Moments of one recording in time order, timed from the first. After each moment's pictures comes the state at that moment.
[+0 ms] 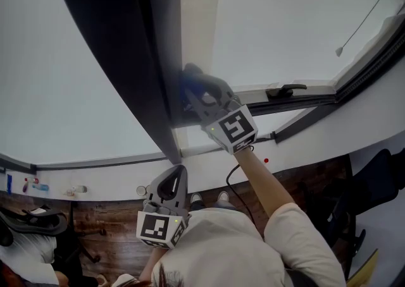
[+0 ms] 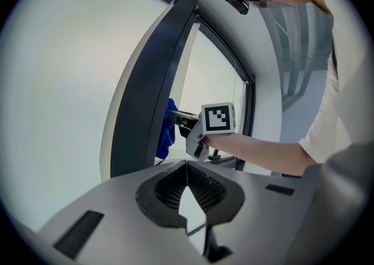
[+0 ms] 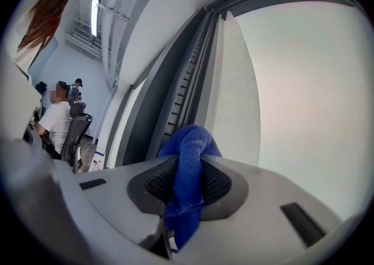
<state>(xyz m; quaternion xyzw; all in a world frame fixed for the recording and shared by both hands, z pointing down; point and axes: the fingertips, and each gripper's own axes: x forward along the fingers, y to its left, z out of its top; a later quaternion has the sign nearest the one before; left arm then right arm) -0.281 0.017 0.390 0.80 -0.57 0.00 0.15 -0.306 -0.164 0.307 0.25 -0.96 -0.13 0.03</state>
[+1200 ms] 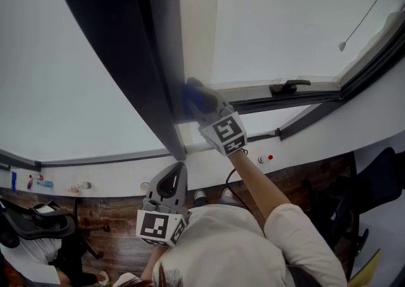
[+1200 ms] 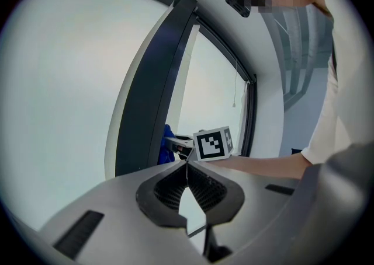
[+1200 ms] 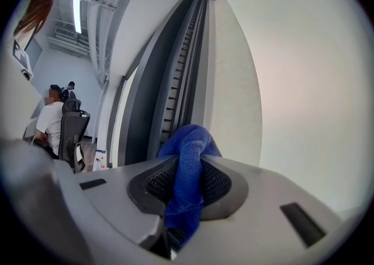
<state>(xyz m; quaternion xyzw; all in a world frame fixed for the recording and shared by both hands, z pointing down) -0.285 0.020 0.386 0.80 -0.59 0.00 0.15 -0.304 -0.169 0.390 0.28 -0.96 -0.06 0.08</state>
